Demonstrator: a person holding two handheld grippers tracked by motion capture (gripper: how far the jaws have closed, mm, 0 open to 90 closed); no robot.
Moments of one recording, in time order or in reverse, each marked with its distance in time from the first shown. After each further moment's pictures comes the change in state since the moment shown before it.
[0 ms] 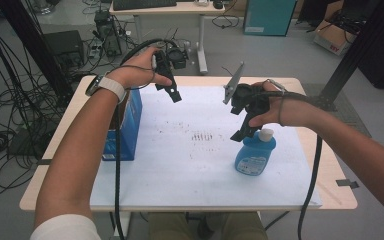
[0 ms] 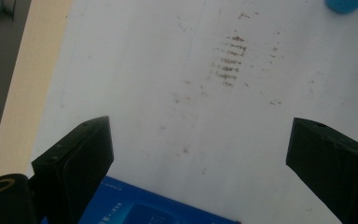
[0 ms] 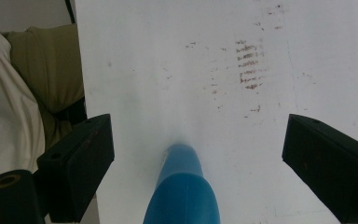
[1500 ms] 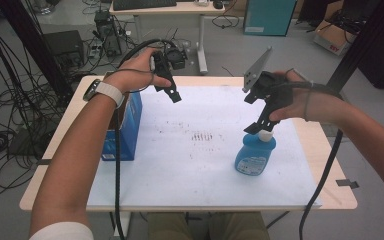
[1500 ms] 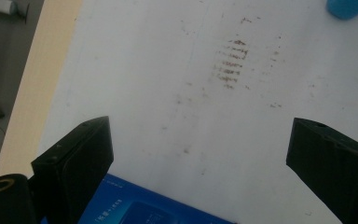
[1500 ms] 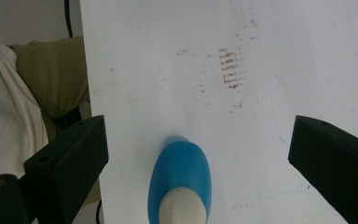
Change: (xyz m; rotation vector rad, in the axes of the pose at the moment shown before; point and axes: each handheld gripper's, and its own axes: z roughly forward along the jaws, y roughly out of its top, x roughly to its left) left arm -0.009 -0.003 -0.006 -0.028 0.047 -0.007; right arm 0.010 -0.020 -0.049 -0.087 -0.060 0.003
